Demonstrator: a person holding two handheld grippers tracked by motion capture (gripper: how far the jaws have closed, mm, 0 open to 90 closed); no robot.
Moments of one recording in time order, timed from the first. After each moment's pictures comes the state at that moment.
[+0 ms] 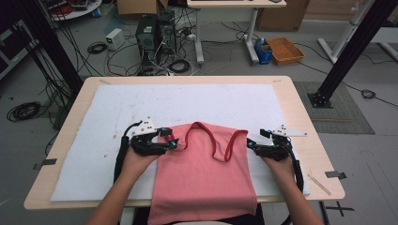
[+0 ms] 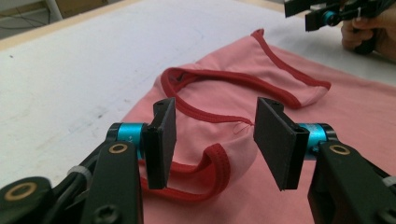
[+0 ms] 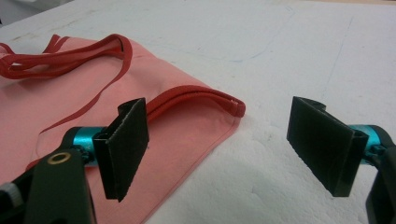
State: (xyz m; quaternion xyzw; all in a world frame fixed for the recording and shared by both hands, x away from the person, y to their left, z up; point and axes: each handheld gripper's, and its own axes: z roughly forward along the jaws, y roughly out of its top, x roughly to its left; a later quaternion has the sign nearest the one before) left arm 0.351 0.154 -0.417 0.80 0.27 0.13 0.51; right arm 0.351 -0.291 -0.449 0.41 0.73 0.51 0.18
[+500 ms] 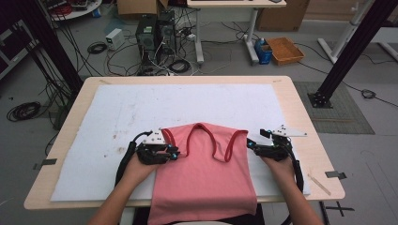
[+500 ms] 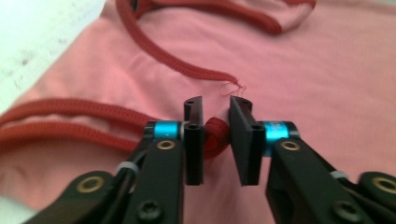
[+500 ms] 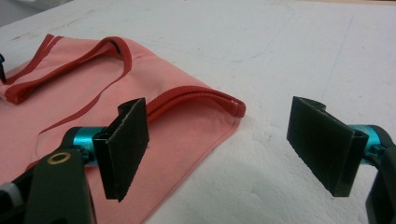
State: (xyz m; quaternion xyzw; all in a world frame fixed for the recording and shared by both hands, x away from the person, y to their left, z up) left arm 0.342 0.151 -0.443 0.87 0.23 0.08 0.44; right arm 0.351 -0.291 -0.449 0.42 0.73 0.50 0.18
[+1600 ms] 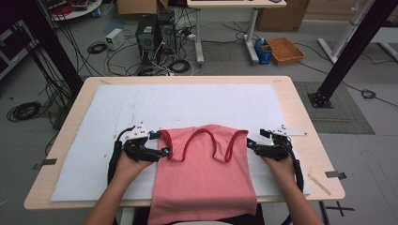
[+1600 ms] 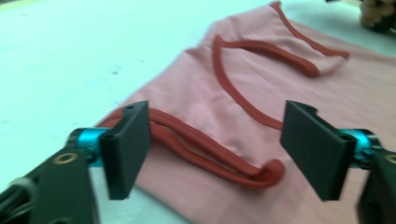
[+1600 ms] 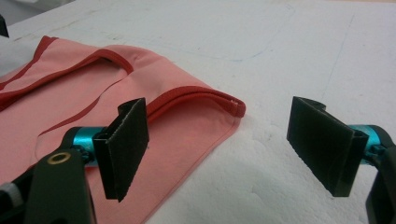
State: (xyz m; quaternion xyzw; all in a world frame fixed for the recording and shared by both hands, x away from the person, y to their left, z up) left arm 0.345 0.184 -0.429 0.80 0.30 0.14 0.50; right arm 0.352 -0.292 -0.449 0.42 0.73 0.51 0.18
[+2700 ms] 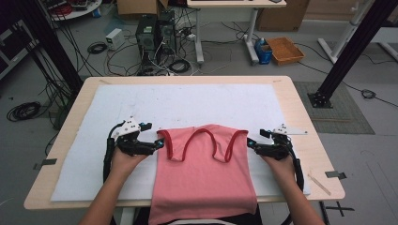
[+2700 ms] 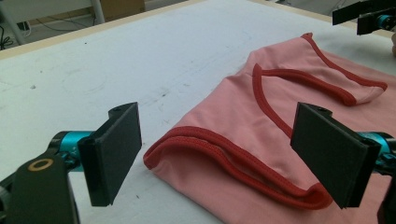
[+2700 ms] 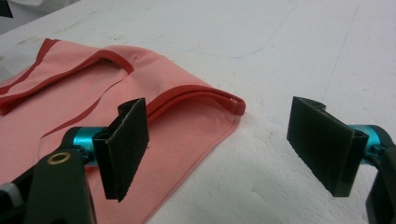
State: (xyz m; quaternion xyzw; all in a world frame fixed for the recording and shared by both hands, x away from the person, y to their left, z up) left arm 0.354 0.202 -0.425 0.77 0.31 0.18 0.53; right arm 0.355 -0.294 -0.449 0.43 0.73 0.51 0.16
